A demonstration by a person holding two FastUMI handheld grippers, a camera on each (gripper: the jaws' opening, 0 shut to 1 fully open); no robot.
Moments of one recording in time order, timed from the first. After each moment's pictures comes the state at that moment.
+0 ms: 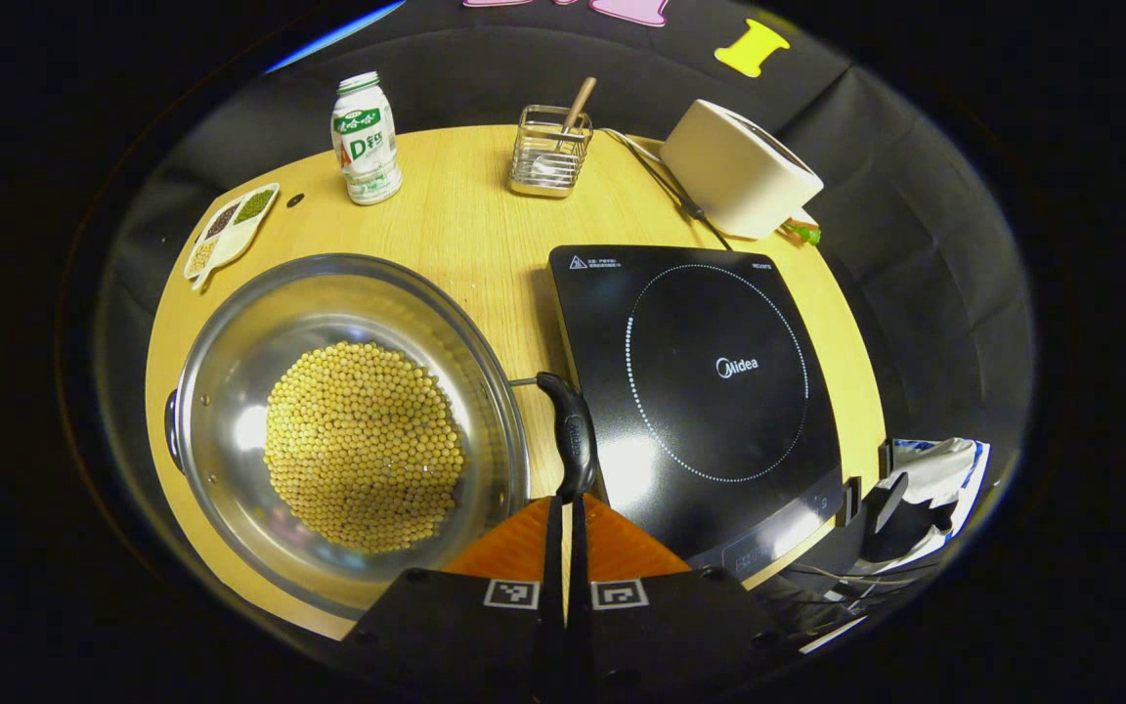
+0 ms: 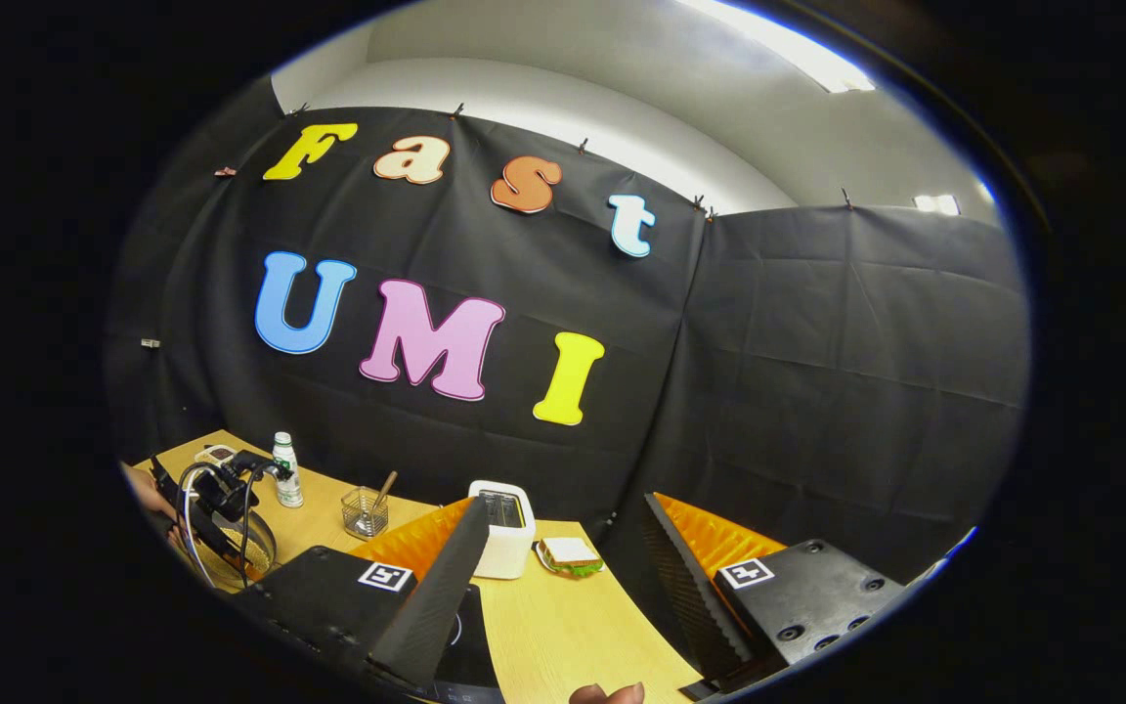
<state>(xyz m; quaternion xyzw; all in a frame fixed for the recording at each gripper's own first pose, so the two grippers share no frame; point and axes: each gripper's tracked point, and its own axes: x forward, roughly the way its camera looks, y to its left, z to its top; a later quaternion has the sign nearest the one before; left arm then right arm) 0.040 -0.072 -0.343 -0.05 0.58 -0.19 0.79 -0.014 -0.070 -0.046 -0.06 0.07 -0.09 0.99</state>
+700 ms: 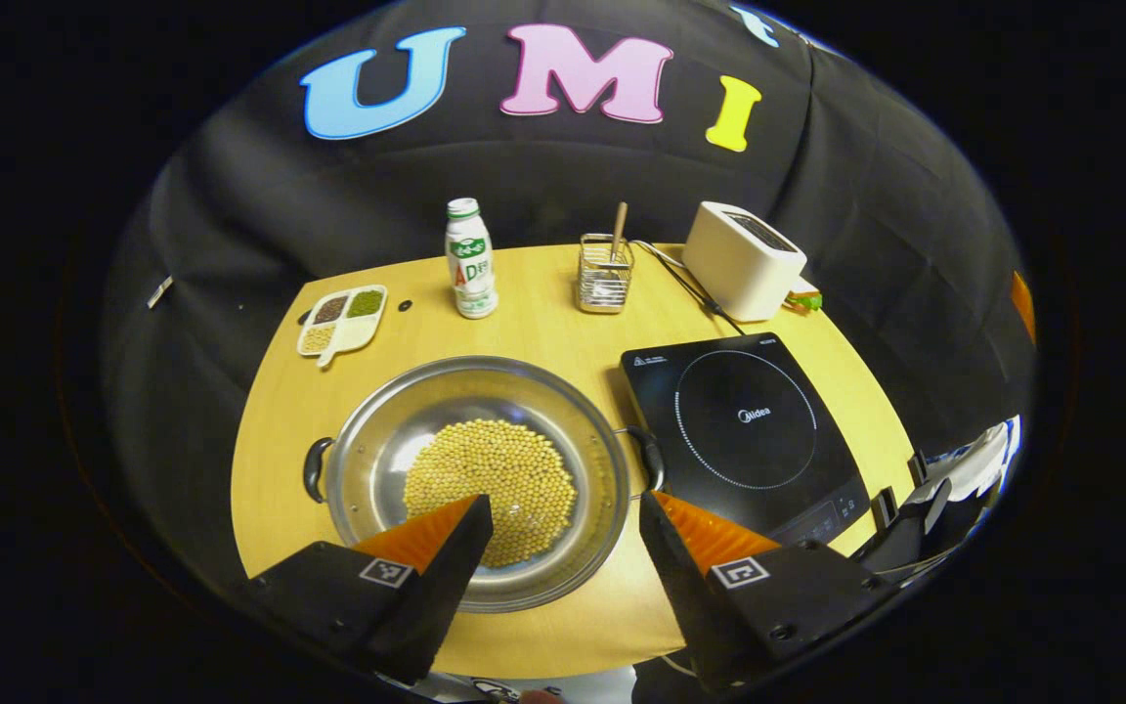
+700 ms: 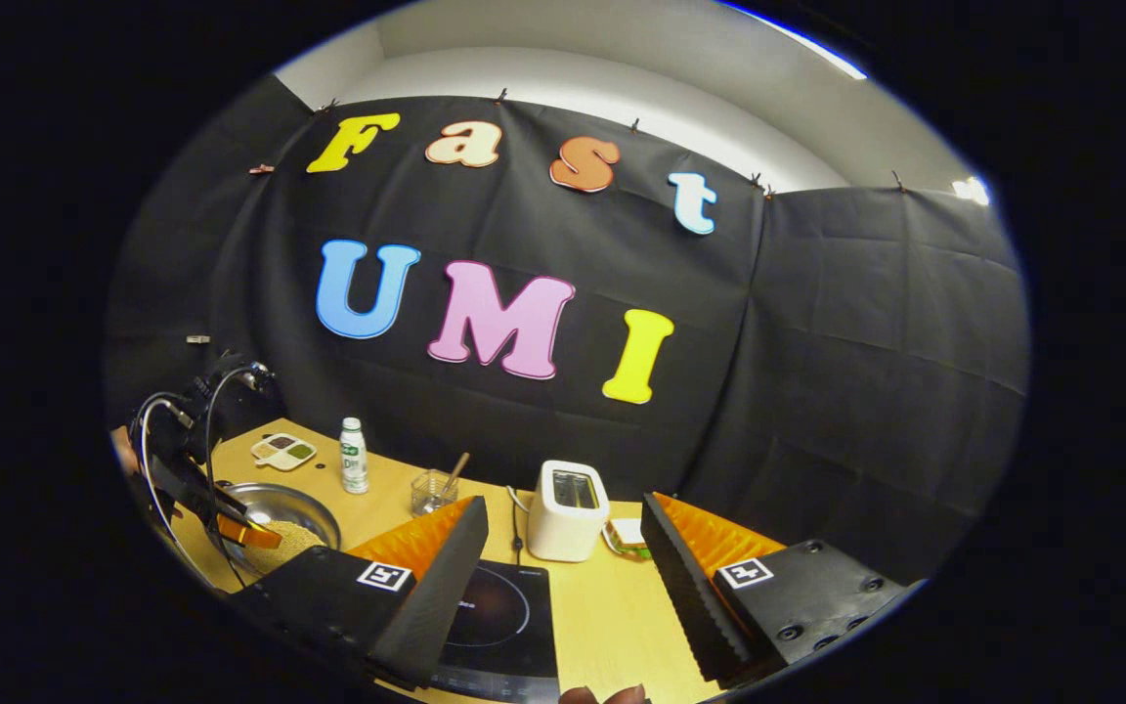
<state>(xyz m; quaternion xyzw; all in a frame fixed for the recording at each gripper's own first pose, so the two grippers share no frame) 0.032 0.026 -0.264 -0.01 0.43 -0.13 0.89 -0.005 0.022 -0.073 -0.03 0.13 0.02 0.99</state>
